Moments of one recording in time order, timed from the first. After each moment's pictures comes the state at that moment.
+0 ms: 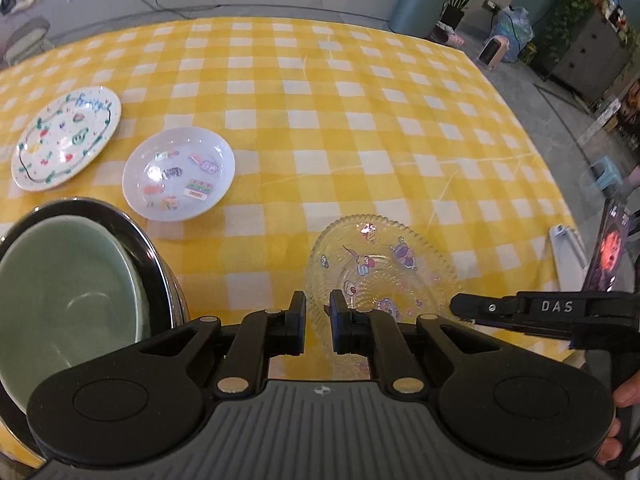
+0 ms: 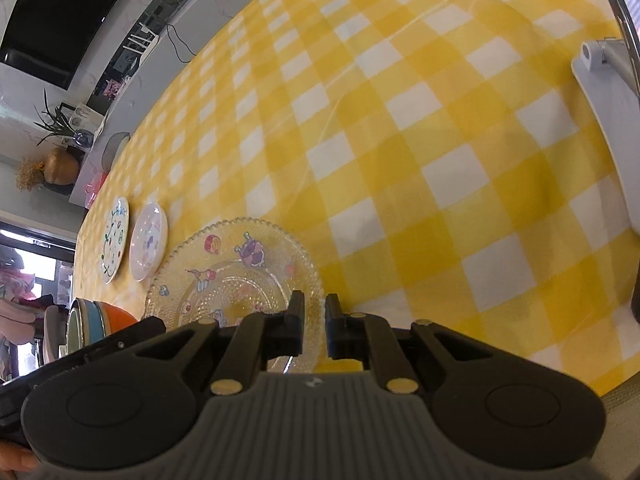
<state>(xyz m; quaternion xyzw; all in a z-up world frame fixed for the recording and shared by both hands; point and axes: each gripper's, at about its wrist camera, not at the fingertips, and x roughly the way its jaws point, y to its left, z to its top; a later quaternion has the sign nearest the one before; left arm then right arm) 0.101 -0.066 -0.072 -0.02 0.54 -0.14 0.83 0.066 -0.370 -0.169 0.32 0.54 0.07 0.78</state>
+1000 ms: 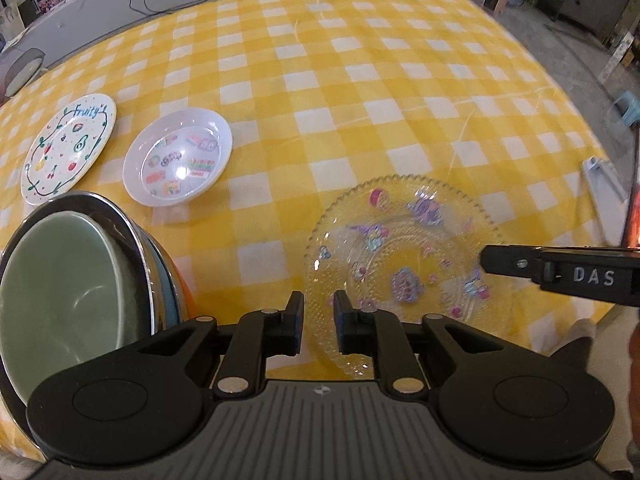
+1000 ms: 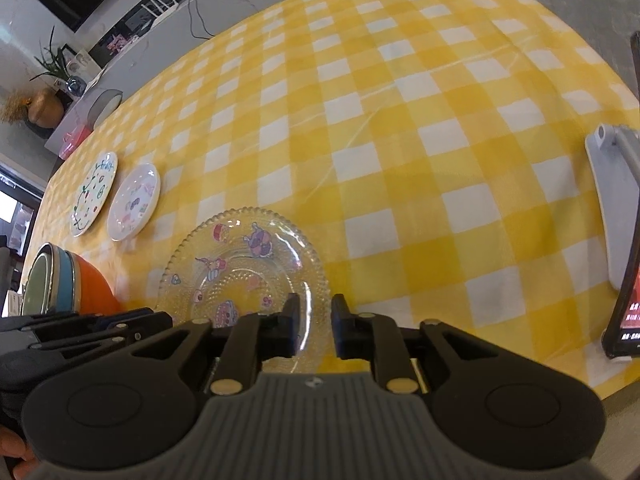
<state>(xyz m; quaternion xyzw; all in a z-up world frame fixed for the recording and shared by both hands) 0.093 -0.084 -0.088 0.06 0.56 -0.13 0.82 0.071 -0.326 -0.151 0.19 0.53 0.06 0.82</state>
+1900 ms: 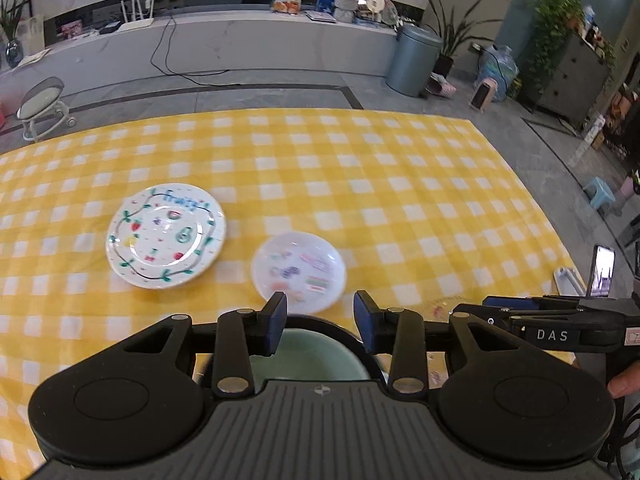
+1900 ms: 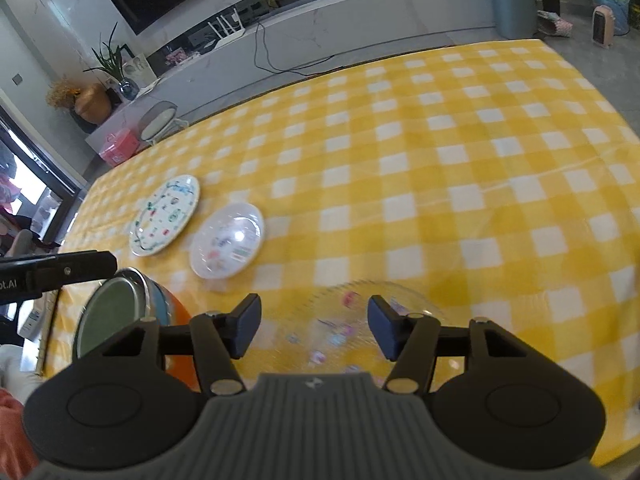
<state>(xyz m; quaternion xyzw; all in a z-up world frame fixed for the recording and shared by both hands) 0.123 0.046 0.002 -0.01 0.46 -0.16 0.87 0.099 -0.245 -0.104 0.16 0.46 0.12 0.86</state>
